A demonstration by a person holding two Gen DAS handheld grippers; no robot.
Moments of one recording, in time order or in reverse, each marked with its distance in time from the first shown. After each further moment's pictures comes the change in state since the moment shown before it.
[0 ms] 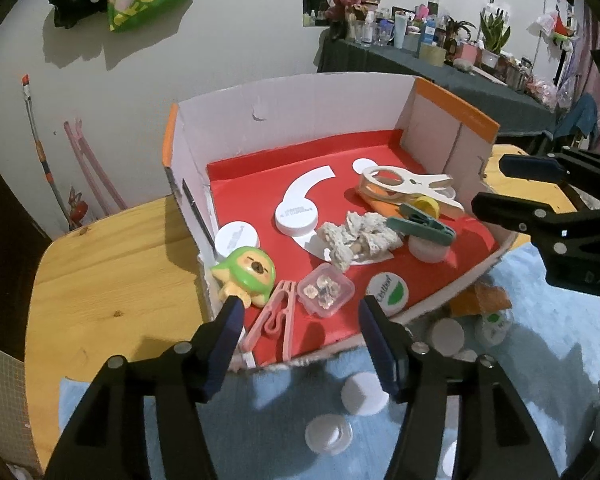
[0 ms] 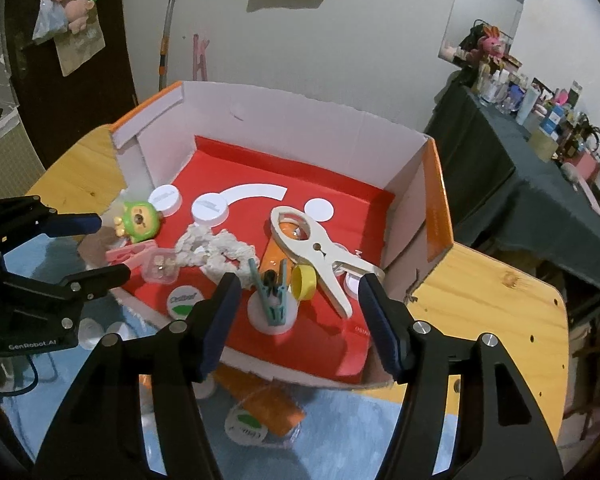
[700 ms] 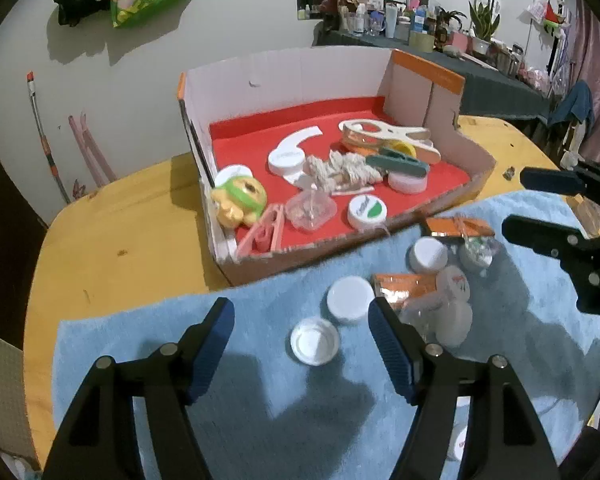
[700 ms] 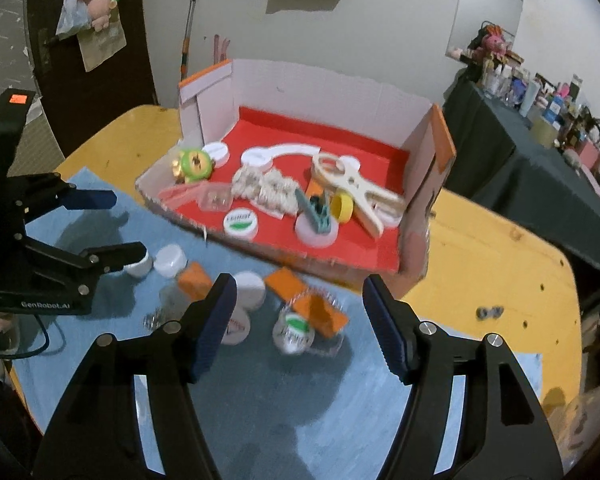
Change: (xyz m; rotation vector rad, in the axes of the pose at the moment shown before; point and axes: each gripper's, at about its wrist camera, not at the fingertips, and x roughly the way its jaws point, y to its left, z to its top) left arm -0.022 -0.012 -0.062 0.018 0.018 0.009; right arm -0.034 0.026 -0.071 -0.001 0.001 0.059
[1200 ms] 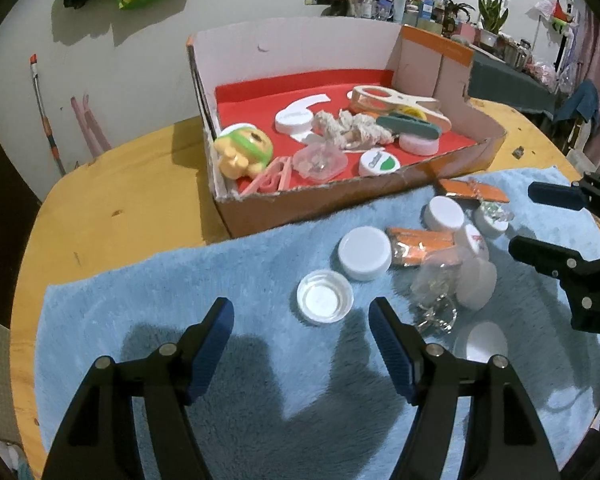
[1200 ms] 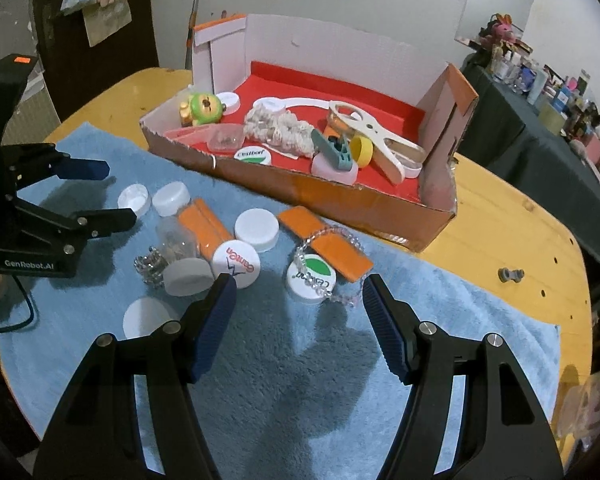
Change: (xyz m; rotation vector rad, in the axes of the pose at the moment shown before) left arm 0.014 0.007 -0.026 -0.024 0.042 0.003; right arm 0.017 0.015 -0.033 -0.053 0.046 -0.025
